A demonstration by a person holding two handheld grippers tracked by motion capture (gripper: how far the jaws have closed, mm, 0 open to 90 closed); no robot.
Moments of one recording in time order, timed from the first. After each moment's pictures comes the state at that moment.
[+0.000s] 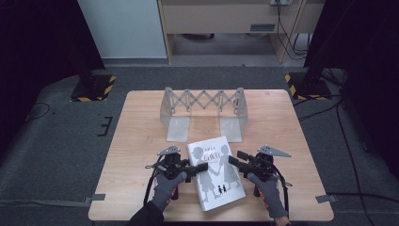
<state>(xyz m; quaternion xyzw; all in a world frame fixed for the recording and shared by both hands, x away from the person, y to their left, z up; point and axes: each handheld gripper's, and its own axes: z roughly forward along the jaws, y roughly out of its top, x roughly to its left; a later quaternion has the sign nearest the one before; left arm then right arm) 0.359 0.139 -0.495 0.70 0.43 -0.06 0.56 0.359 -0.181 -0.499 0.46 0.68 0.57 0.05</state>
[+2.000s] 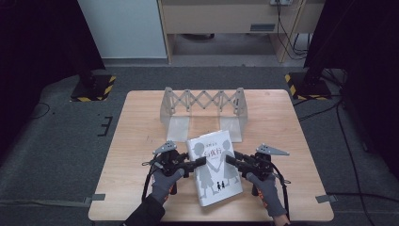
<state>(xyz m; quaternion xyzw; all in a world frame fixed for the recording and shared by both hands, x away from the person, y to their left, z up) 0.360 0.142 -0.479 0.70 0.40 -0.02 0.59 0.361 -0.176 -0.496 0.42 0.68 0.60 0.02</state>
